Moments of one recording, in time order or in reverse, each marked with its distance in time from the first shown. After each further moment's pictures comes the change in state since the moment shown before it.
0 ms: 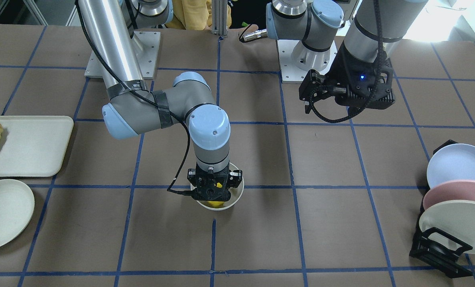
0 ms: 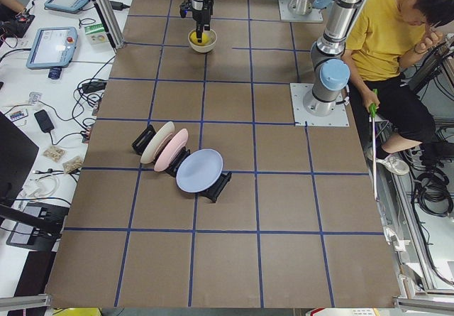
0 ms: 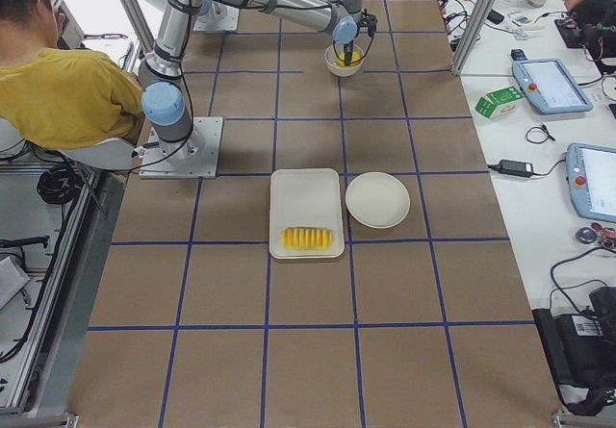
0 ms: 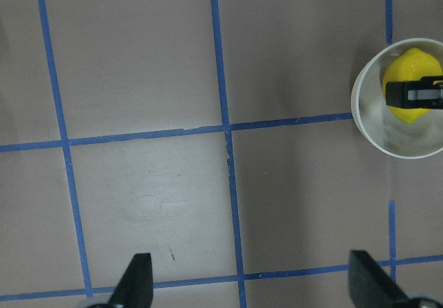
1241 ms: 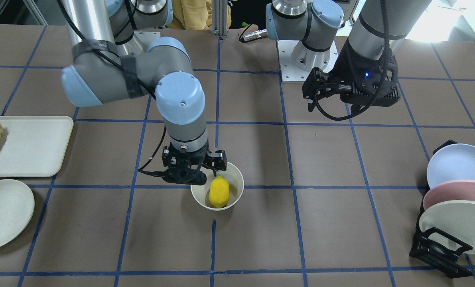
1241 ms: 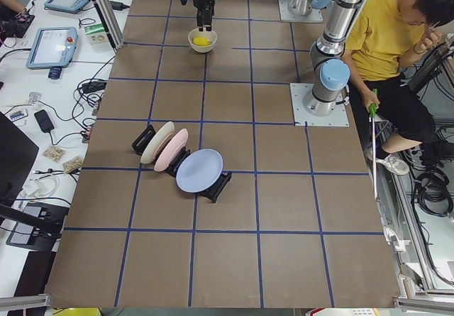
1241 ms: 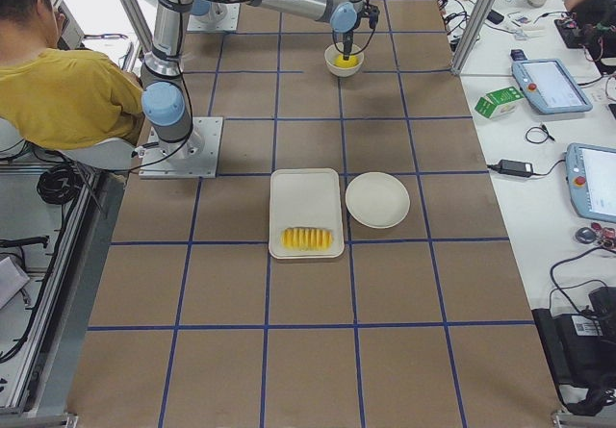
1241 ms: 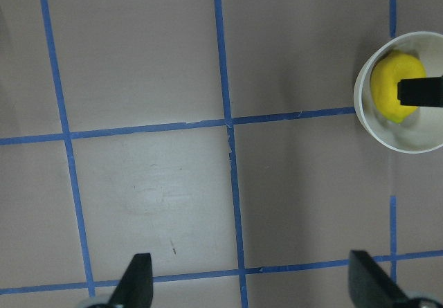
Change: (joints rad) left arm 0.014 0.015 -0.010 -0.004 -0.003 0.000; right arm -0.088 -0.186 -0.006 0.231 0.008 -0.036
